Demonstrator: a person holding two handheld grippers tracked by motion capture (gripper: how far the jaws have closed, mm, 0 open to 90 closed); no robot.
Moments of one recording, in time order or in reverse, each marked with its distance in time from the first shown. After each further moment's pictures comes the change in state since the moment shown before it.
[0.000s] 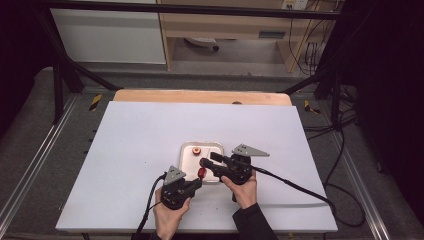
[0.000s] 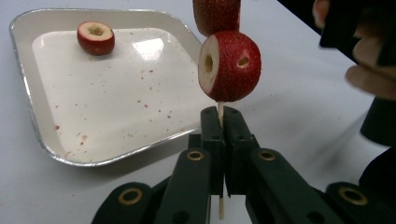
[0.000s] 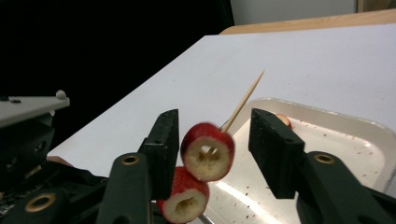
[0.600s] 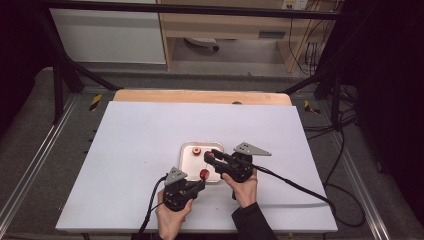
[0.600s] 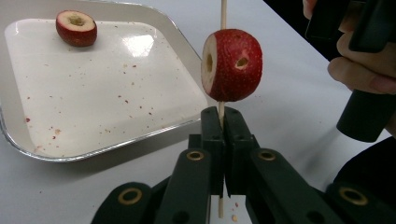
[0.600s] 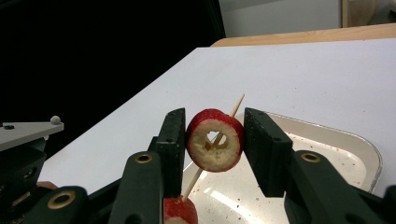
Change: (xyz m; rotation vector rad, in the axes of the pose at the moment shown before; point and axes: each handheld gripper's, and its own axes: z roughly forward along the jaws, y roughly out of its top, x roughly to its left) left arm -0.007 0.001 0.003 -0.005 -0.047 -0.056; right arm -0.001 0.004 -0.001 -0.039 -0.032 -0.002
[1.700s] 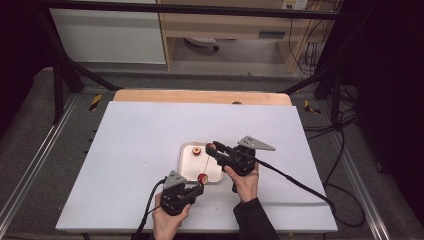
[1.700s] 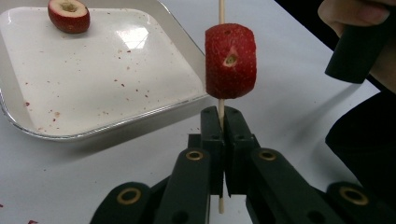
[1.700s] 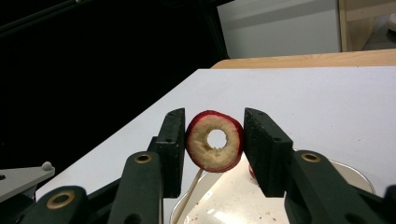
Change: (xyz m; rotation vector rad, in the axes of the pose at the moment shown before) left arm -0.002 -0.006 -0.008 0.034 -0.012 0.025; right arm -0.006 0.016 0.000 -0.071 0.015 0.009
